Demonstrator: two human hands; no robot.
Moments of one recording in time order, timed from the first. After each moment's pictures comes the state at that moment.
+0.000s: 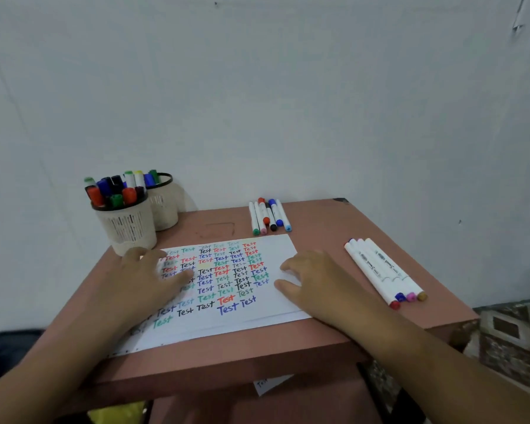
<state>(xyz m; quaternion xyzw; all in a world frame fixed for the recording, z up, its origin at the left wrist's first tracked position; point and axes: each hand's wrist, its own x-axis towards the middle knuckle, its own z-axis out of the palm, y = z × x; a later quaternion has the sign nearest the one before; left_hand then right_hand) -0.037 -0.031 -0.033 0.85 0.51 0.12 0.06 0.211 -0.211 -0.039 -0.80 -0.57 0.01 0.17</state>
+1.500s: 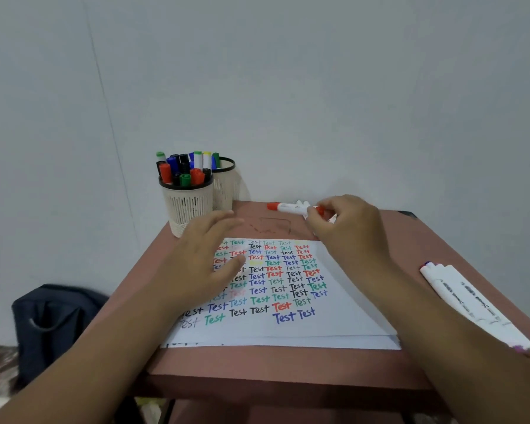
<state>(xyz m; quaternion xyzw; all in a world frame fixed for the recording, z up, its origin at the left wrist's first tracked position) -0.050 -0.002 -0.049 0.90 0.29 0.33 0.08 0.188 -0.107 -0.003 -0.72 -0.51 -0.14 0.44</state>
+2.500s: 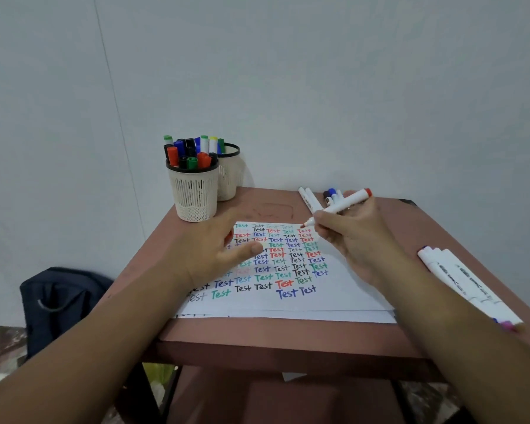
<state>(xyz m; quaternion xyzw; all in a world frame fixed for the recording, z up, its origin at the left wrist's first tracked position) -0.051 -0.012 -0.045 0.90 0.28 0.29 0.16 0.172 -0.139 -0.002 -0.55 -0.32 0.34 0.69</state>
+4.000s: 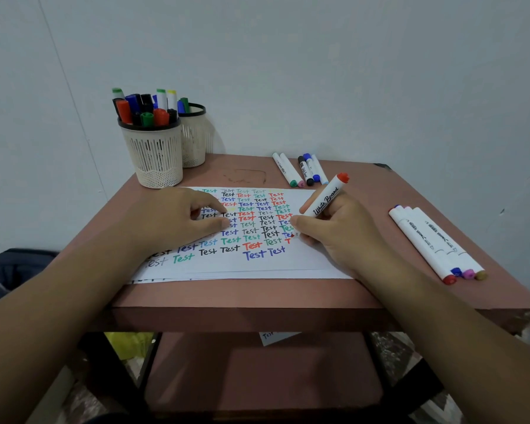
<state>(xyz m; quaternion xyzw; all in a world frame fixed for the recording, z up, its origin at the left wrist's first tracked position) -0.043 -0.001 -0.048 0.92 0.31 0.19 0.14 0.179 -0.182 -0.042 -0.66 -0.43 0.26 0.55</state>
